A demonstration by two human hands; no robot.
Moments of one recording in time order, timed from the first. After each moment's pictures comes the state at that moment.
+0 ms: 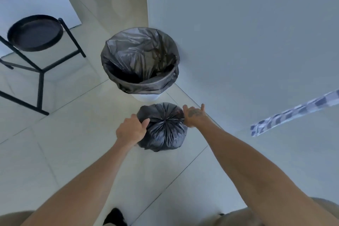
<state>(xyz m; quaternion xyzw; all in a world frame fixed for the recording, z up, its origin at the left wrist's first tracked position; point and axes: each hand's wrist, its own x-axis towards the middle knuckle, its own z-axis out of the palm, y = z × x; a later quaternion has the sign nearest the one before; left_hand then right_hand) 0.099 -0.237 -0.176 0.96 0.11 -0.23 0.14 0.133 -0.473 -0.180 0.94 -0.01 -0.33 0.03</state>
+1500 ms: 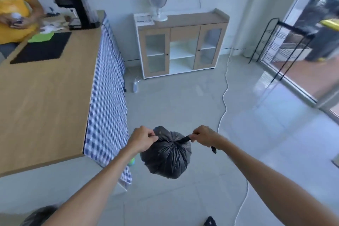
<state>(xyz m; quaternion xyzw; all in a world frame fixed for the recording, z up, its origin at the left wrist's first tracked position) -0.116 -0.692 0.573 0.80 -0.49 -0.29 0.17 -0.359 -0.810 0.571 0.76 -0.51 -0.06 -0.39</state>
